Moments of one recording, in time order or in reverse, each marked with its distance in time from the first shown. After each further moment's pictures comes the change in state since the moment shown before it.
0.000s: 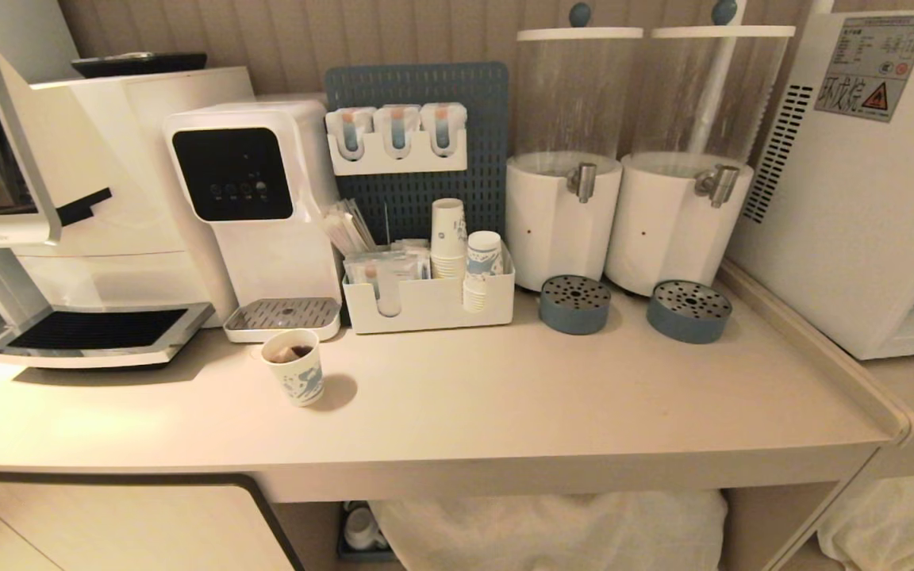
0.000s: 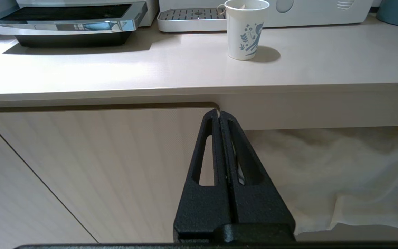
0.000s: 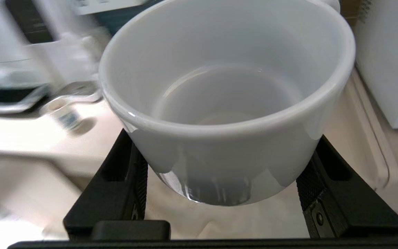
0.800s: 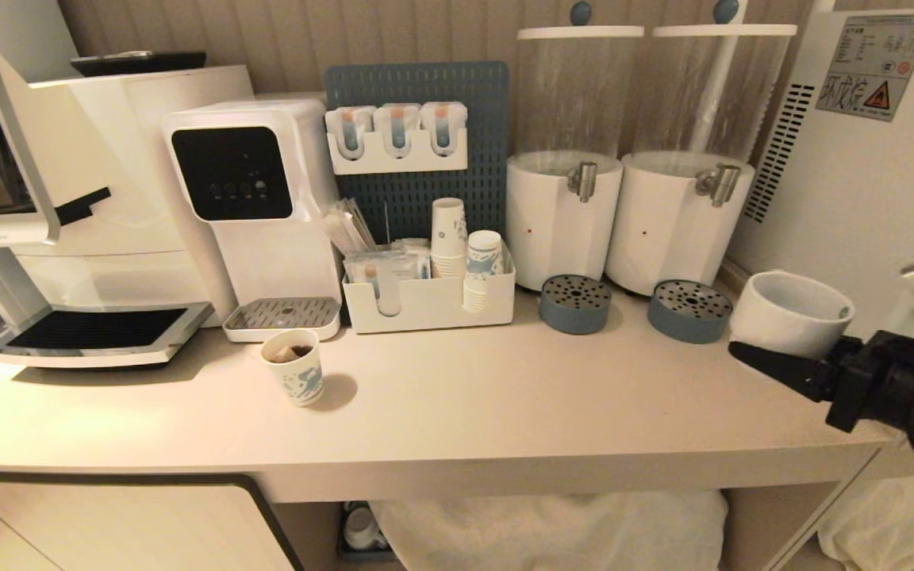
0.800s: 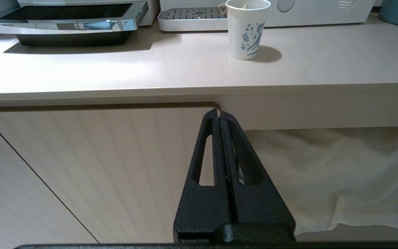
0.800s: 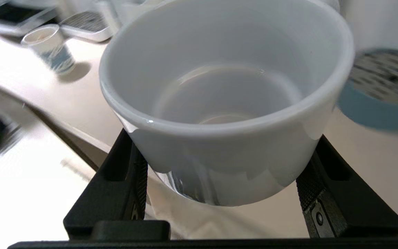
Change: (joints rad) left arm 0.000 0.000 0.000 0.000 0.000 -0.001; right arm -0.562 0.793 0.431 -1.103 0.934 -0.154
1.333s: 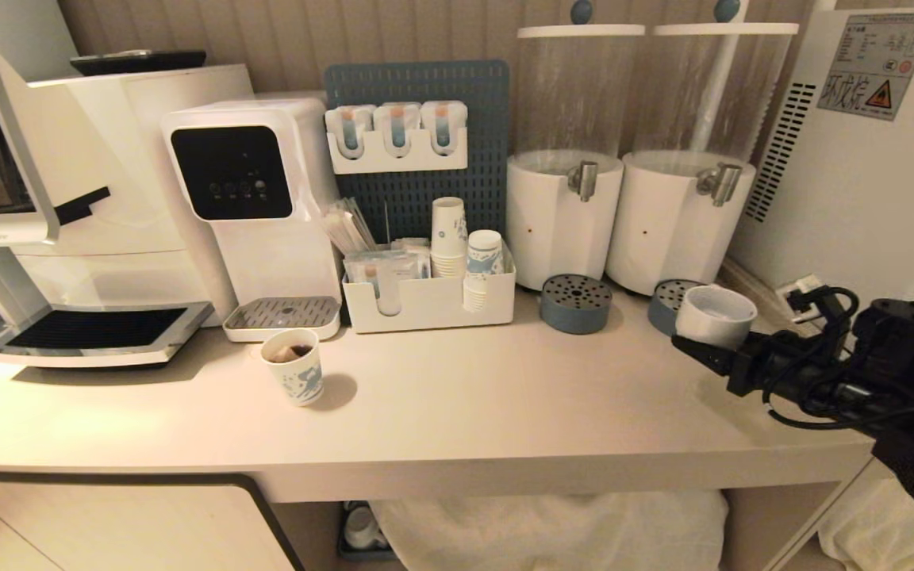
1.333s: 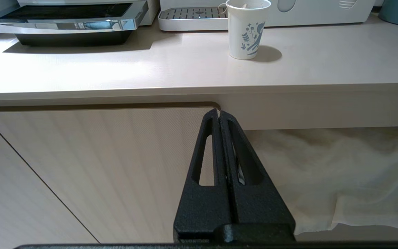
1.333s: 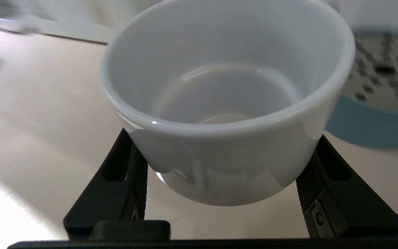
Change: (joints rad) left arm 0.000 0.000 0.000 0.000 0.000 0.000; right arm -0.038 0.522 -0.166 -0.320 -0.068 -0.021
